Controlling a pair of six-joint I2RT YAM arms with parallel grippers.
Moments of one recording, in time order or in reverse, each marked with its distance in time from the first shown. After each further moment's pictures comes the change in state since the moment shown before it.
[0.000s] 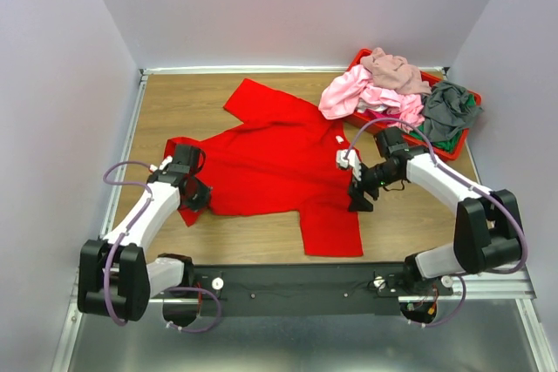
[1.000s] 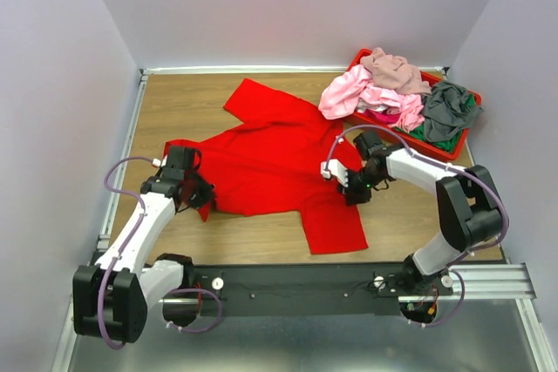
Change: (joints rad) left arm 0.000 -0.132 -0.014 0.044 0.138 0.083; right arm 0.114 0.163 0.026 0.041 0.204 -0.051
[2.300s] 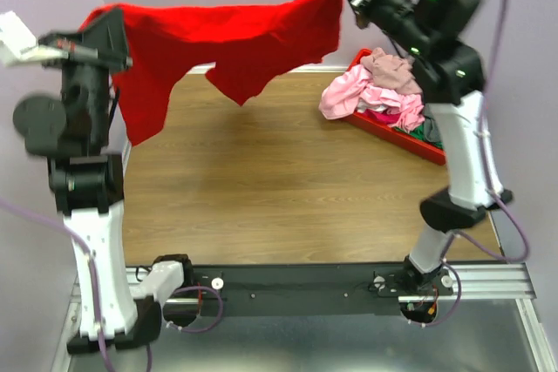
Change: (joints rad) left arm 0.230 0.027 1.047 0.533 0.018 0.264; right arm 0.148 0.244 1.744 0.076 0.332 0.565
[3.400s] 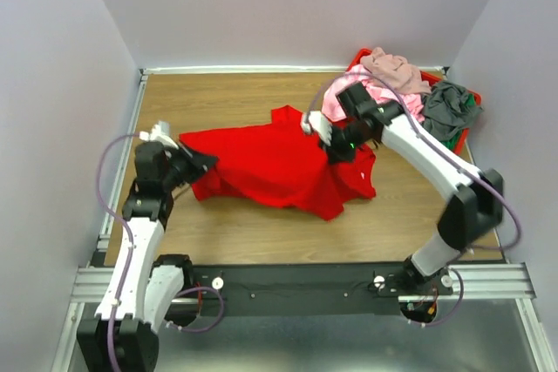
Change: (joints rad) left arm -0.101 -0.312 -1.104 -0.166 0.352 -0.127; right arm -0.010 -0.290 -1.243 -0.386 -0.242 -0.338
